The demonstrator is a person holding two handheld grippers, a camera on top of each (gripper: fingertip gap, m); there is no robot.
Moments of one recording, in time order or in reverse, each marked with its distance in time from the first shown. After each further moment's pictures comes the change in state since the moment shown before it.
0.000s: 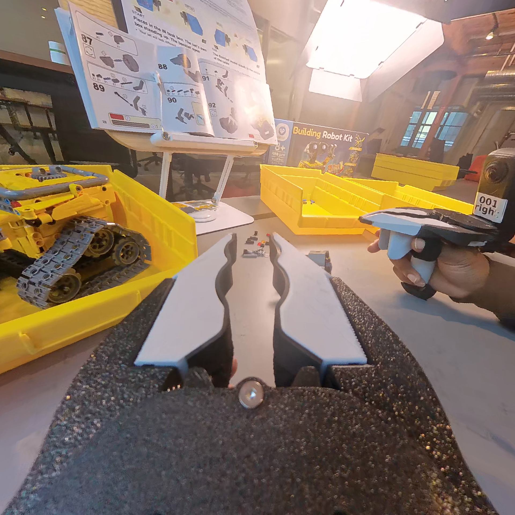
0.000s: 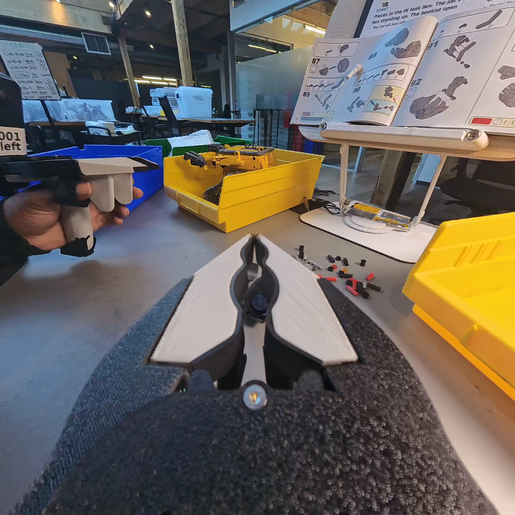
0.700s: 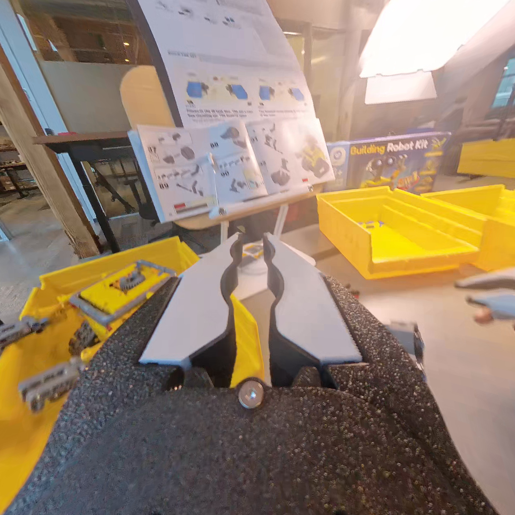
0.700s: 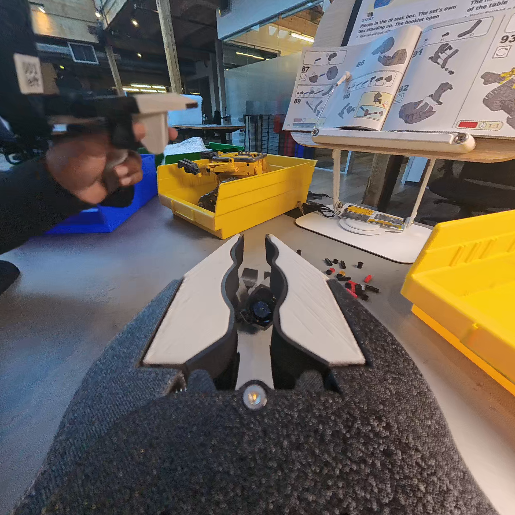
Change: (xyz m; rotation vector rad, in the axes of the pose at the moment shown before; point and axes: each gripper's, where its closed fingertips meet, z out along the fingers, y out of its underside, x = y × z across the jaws) left arm -0.043 -0.081 0.067 0.025 -0.193 0.222; right arm -0.001 -0.005 0.003 0.017 0.040 0.016
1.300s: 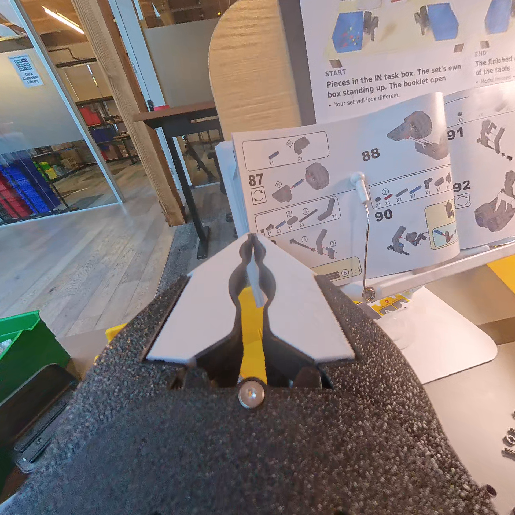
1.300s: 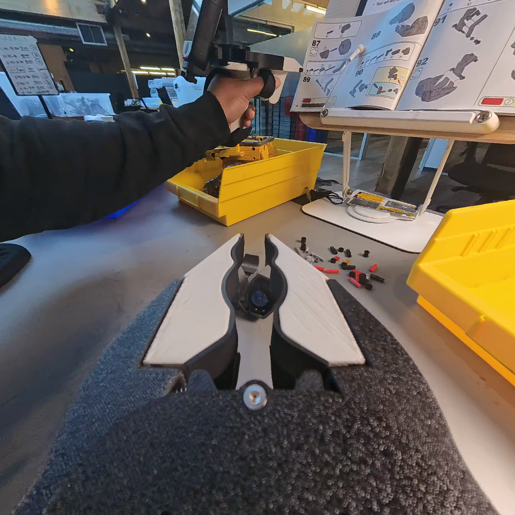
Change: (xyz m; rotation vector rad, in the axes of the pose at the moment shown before) left arm -0.136 0.004 0.163 -0.147 -0.316 0.077; right arm 0.002 0.011 -0.002 -0.054 -0.044 0.012
